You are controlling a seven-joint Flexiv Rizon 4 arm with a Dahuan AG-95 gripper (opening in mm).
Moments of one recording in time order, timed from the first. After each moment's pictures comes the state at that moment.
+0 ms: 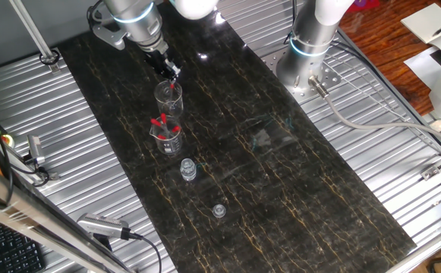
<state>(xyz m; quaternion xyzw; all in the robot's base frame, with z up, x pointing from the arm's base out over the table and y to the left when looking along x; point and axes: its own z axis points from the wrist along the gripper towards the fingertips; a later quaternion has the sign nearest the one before) 0.448 -0.088 0.123 0.22 -0.97 -0.02 0.10</state>
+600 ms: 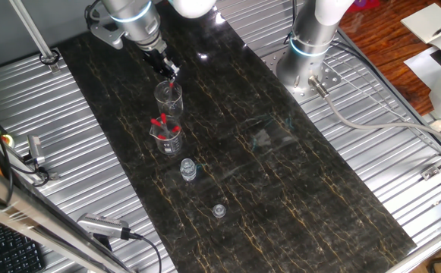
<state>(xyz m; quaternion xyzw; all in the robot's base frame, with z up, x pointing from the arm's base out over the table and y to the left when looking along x) 0.449 -0.088 0.137 0.22 -0.97 -0.02 0.10</state>
